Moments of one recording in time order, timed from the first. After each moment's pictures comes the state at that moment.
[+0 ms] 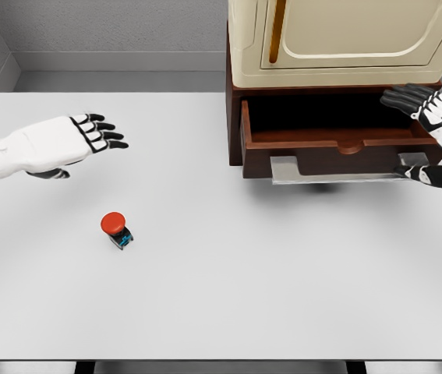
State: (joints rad) left arm -0.54 0.92 -0.57 -1.55 -0.68 -0.61 -0.24; right arm 0.02 -0.91 0.04 -1.77 0.22 -0.61 -0.02
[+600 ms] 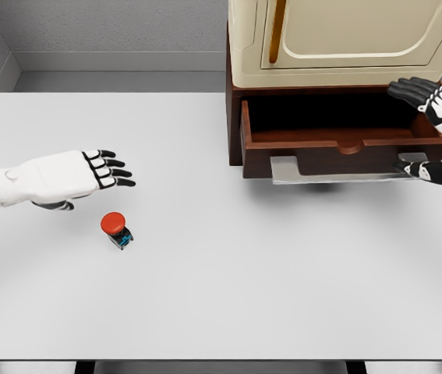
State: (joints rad) left arm -0.53 1.00 -0.69 -1.62 -0.62 -0.61 -0.24; right arm 0.01 -0.88 0.03 -1.77 0.17 -0.61 -0.03
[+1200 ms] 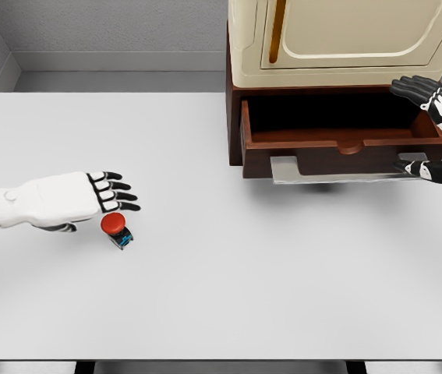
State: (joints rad) left arm -0.46 1.06 -0.70 -1.74 -0.58 -0.61 -0.24; right arm 0.01 -0.87 0.03 -1.77 0.16 -0.61 -0.03
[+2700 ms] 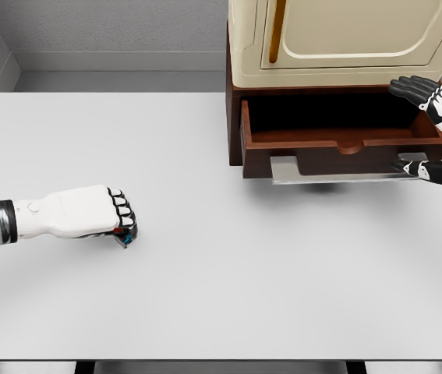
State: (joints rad) left arm -0.45 1.00 -0.73 -1.73 -0.59 -0.61 -0.24; right arm 0.01 -0.87 0.04 -1.77 0.16 -0.61 -0.03
